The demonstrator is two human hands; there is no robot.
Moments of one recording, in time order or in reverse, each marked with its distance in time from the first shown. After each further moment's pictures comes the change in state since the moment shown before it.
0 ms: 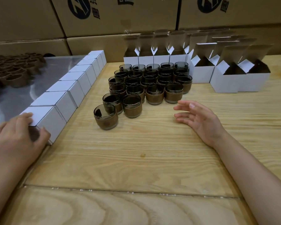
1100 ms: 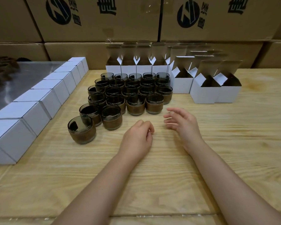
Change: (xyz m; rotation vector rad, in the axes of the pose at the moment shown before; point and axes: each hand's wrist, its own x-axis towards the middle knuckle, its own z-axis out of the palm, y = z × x) left_hand -0.005 0.325 0.023 -0.731 -0.352 0.319; right_hand 0.020 -0.005 0.002 -0.101 0.389 0.001
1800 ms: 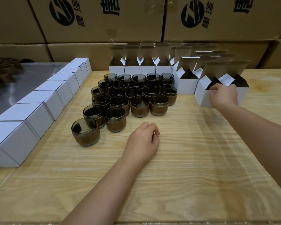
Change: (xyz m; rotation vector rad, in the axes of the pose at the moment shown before) left_hand 0.001 0.001 -0.002 -0.016 -0.050 -0.022; right_hand 0.111 -0.048 -0.077 -1.146 0.455 -0.056
